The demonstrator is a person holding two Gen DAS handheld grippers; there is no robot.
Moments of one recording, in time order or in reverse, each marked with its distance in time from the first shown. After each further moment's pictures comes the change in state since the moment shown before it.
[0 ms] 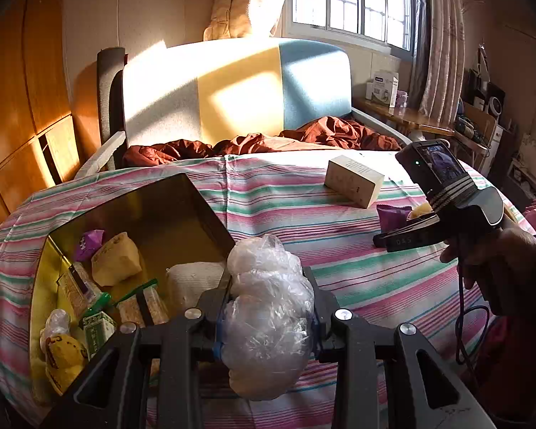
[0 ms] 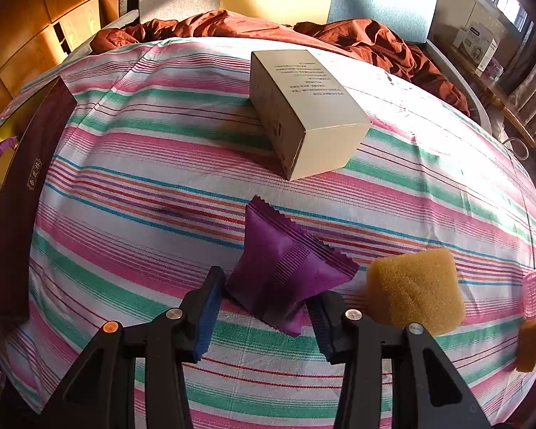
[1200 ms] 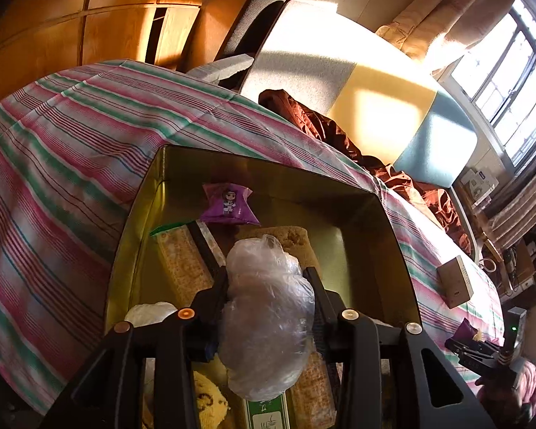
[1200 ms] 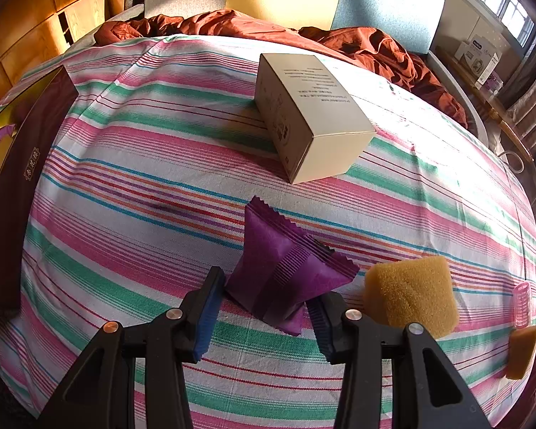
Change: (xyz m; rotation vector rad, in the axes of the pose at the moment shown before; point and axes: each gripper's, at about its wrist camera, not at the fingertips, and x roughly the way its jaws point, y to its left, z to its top) left arm 0.043 0.219 -0.002 -0.605 0.130 0.055; right arm -0.005 0.013 -0.005 -0.036 -0.008 -0.036
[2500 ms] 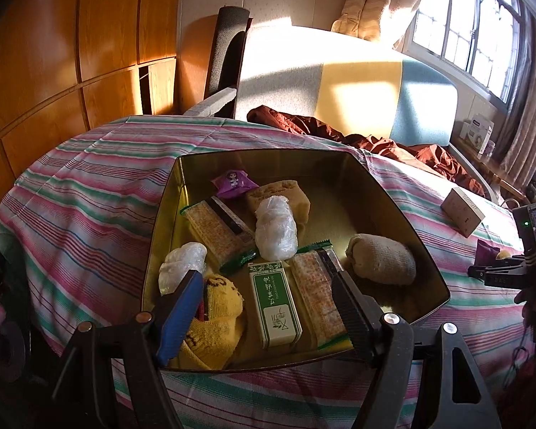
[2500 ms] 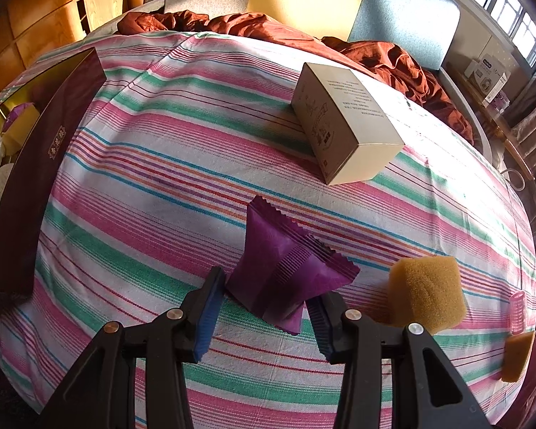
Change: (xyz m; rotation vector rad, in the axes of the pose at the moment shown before) left arm -0.068 -0.029 -0.089 0.269 -0.146 0.152; right arm -0.006 0.032 -0.003 -0.064 -0.014 -0.005
